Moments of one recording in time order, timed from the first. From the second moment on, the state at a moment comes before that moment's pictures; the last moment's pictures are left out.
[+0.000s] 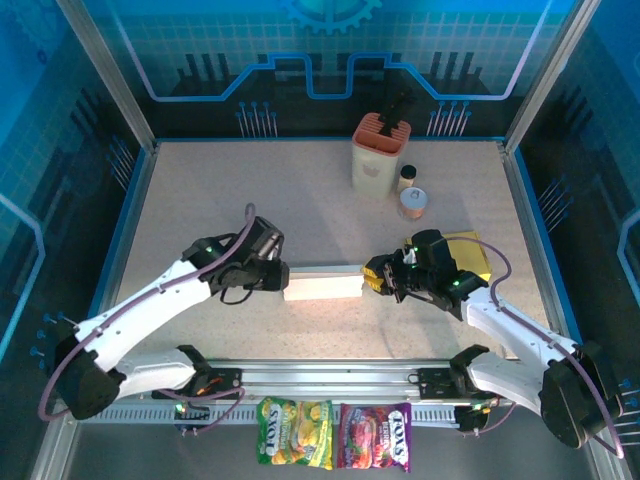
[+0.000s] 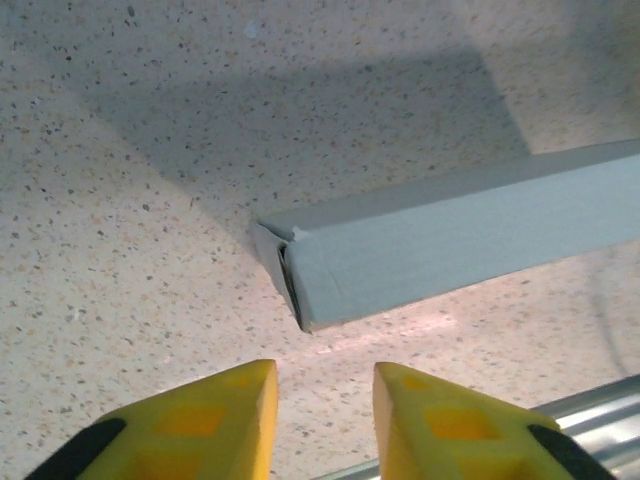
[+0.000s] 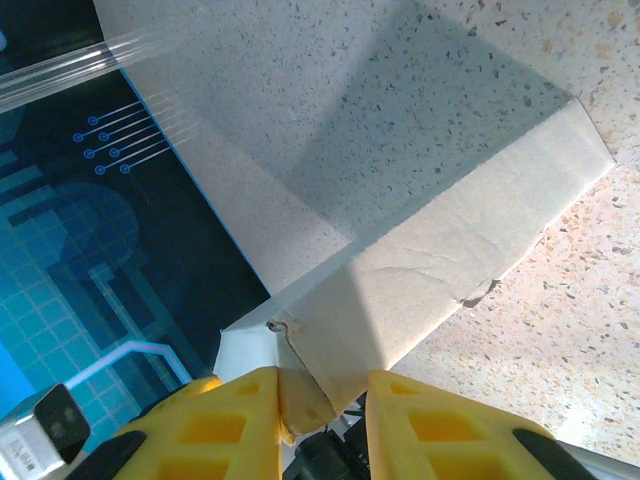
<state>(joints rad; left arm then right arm) -0.70 1.15 1.03 -0.96 -0.01 -0.66 0.48 1.03 0.54 -0.19 -0.51 1.55</state>
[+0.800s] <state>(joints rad) -0.43 1.13 0.91 -0.85 0.31 -0.83 0.48 1.05 0.55 -0.20 -0.51 1.53</state>
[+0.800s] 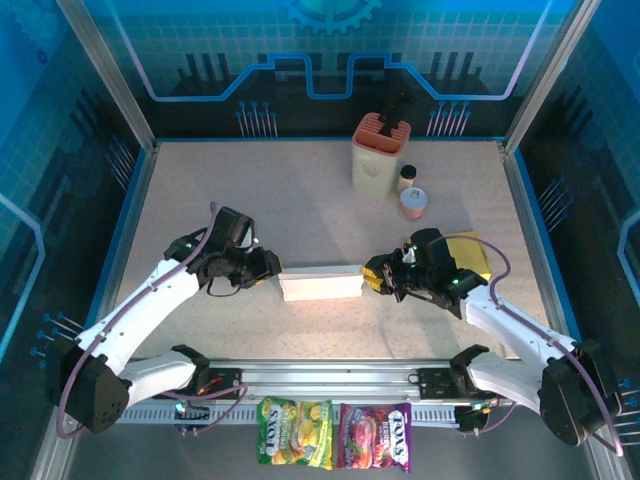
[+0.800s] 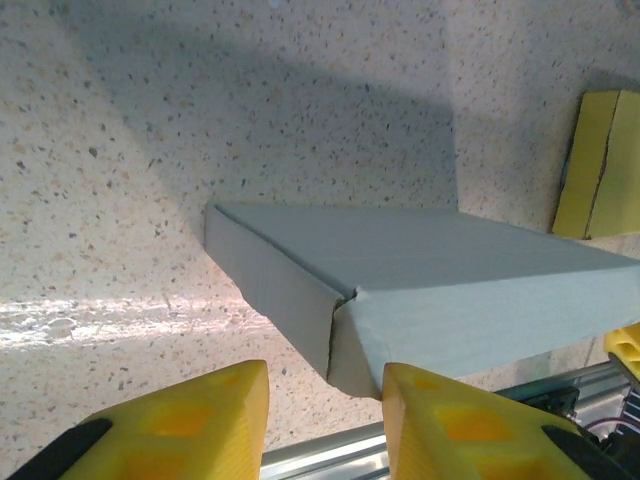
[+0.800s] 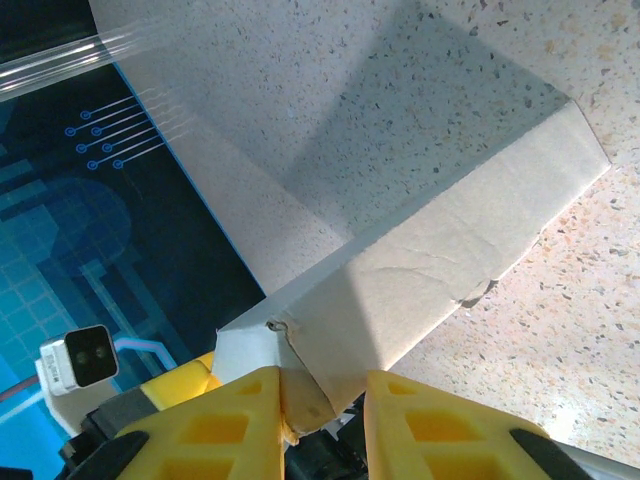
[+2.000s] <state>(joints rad) -0.40 1.10 0.78 -0.68 0.37 -0.85 0.46 1.09 0.59 -0.27 -0.53 1.47</state>
